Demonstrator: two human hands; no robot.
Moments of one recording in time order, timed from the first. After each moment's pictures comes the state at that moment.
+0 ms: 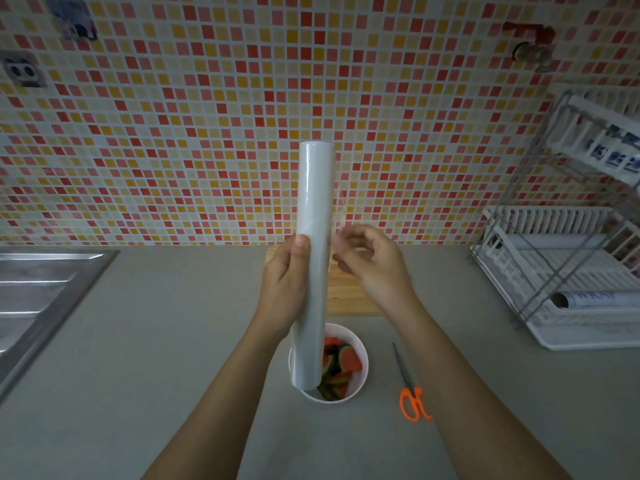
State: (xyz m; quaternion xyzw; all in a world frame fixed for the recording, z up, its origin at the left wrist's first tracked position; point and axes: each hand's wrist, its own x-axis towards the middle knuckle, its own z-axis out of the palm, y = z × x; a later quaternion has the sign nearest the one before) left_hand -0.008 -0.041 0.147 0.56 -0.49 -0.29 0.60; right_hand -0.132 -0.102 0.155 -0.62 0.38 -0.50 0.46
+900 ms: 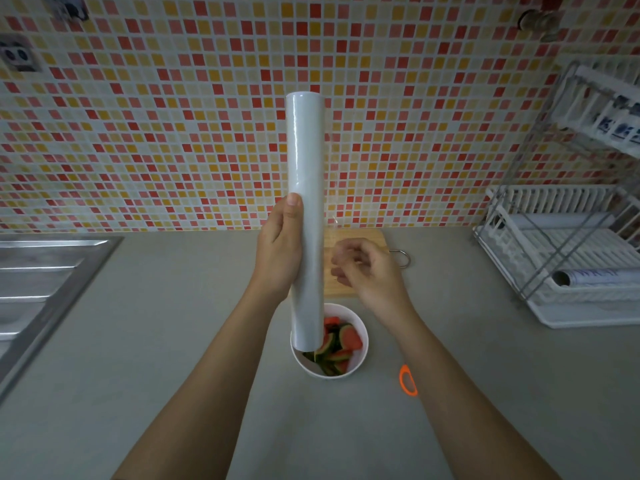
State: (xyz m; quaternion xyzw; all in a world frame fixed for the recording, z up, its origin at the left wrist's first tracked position) left_hand -0.008 -0.047 0.164 0.56 -0.47 -0.28 0.62; right_hand -0.141 -0.074 0.124 -0.65 0.40 -0.46 0.46
